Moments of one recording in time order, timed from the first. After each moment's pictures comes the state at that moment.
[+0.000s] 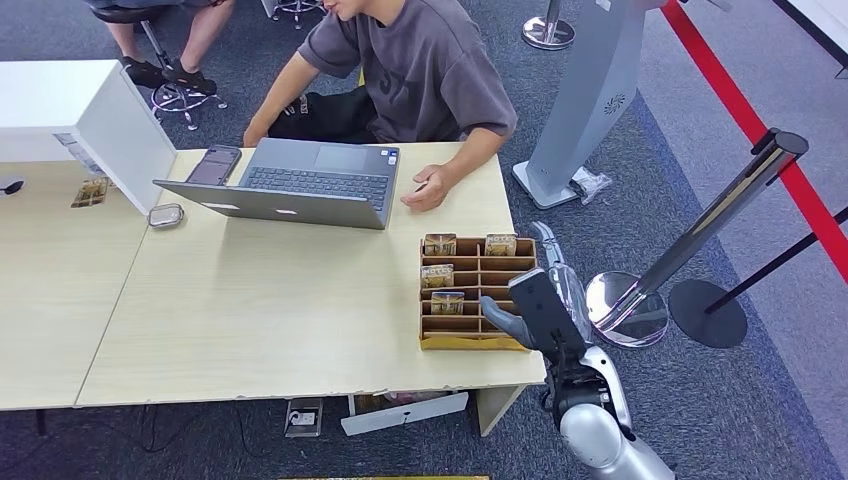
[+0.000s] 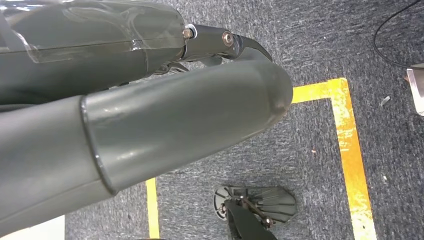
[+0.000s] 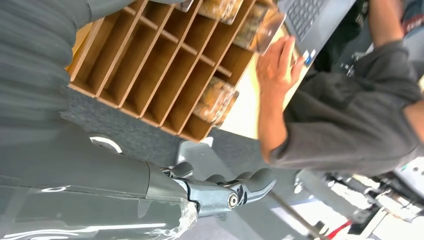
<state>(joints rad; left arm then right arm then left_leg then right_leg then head) -0.14 0.04 -1.01 -0.24 0.79 0.36 -0.26 -0.28 -0.24 0.74 -1.69 0.66 -0.40 0.13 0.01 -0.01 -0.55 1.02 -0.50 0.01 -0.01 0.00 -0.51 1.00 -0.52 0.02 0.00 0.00</state>
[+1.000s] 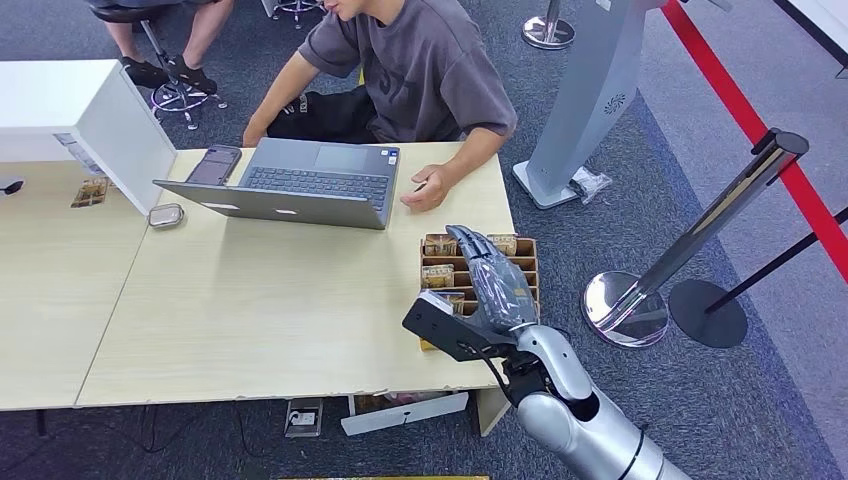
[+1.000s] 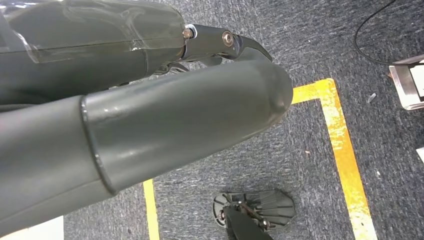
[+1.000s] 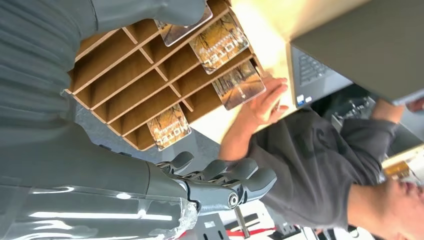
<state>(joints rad) -0.17 0.05 -1.02 -0.24 0.77 0.33 -0.25 -0.48 -0.21 0.88 -1.43 0.92 -0.15 0.25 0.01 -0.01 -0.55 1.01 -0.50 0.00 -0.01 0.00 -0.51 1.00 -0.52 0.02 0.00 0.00</state>
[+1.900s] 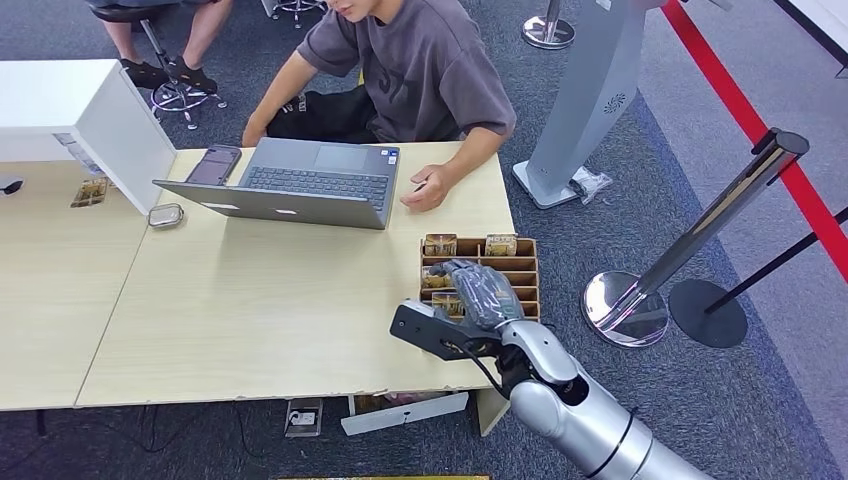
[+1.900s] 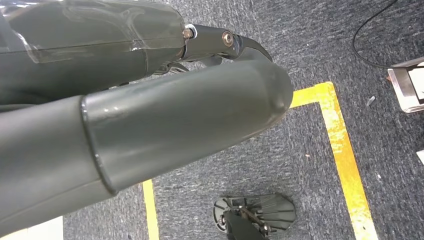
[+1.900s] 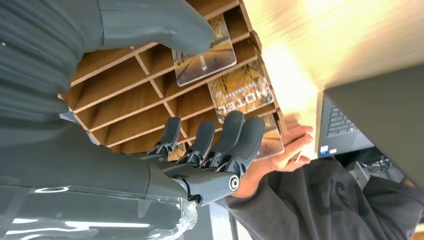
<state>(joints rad) -0.18 0.05 -1.02 -0.23 0.75 0.32 -0.24 -0.51 -0.20 0.91 -1.36 0.90 -0.08 0.28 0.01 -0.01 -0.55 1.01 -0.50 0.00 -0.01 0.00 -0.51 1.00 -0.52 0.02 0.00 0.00</state>
